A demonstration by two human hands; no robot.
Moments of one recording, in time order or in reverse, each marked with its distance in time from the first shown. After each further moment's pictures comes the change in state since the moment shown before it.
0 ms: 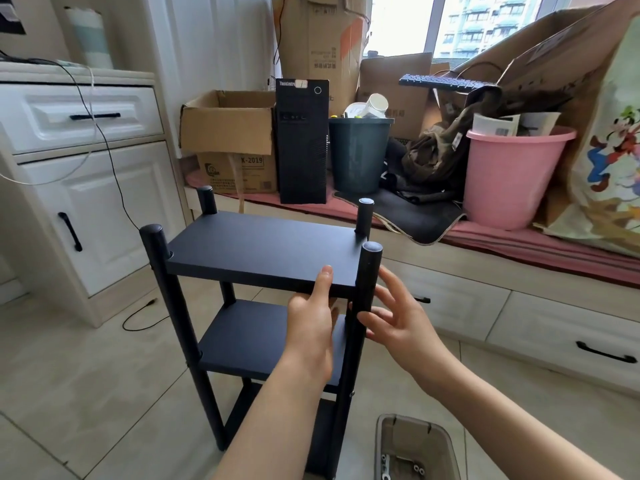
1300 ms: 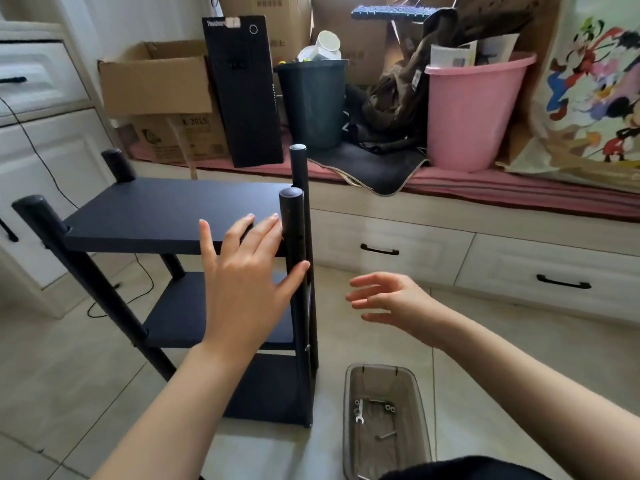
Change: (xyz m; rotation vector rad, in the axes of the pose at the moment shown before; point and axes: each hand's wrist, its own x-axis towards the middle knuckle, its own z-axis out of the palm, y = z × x) left_hand 0.003 -0.012 -0.010 1.556 0.110 1.176; right_hand -0.008 0.064 -0.093 0.029 -0.071 0.465
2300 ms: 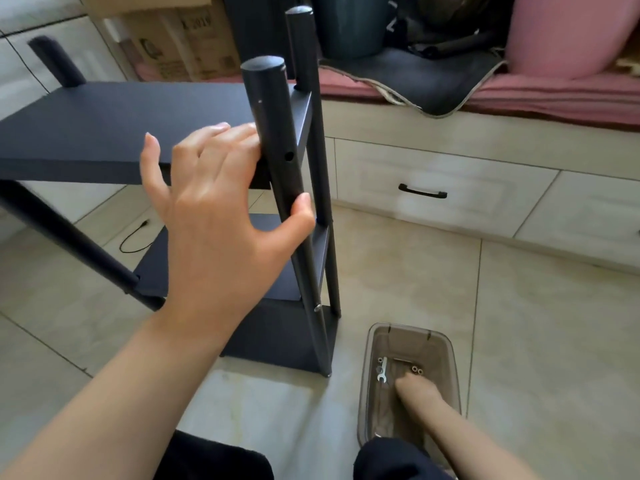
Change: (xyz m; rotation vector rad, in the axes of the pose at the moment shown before) left_hand 0.001 0.010 0.018 -0.048 0.092 -0.065; right_hand 0.060 0.332 0.032 -1.326 -0.381 0.411
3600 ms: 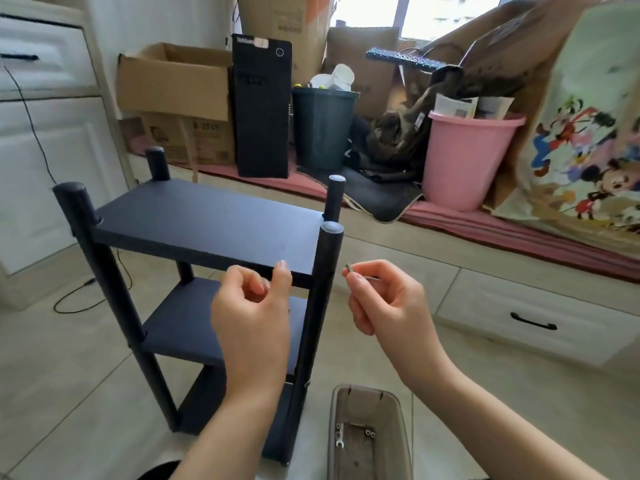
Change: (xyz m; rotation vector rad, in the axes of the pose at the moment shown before) left_hand -0.019 0.011 -0.049 -0.856 0.177 -0.806; right_hand -0.307 -0.126 -0.271 1.330 0.983 -0.681
